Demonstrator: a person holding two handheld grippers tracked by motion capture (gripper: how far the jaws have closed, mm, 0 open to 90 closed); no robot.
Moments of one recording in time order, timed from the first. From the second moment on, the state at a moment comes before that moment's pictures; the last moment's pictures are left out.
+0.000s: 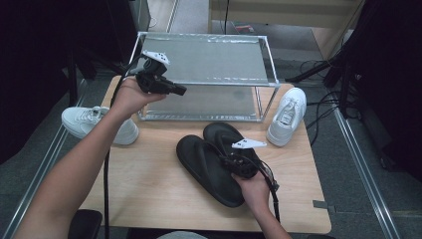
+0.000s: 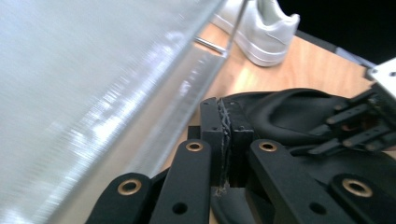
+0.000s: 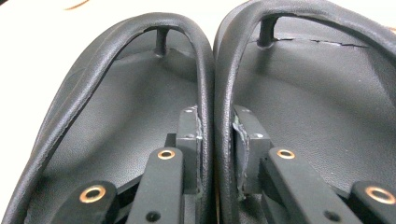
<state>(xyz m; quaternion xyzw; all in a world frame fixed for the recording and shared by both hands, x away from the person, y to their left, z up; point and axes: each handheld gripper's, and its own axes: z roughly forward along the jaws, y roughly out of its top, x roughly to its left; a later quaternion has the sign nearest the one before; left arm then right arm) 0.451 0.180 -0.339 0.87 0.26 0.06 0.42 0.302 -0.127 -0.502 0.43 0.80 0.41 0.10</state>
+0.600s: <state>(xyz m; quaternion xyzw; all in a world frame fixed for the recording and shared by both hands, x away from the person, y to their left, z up) 0.493 0.192 -0.346 0.87 0.28 0.07 0.40 0.360 -0.097 -0.490 0.42 0.80 0.41 0.11</state>
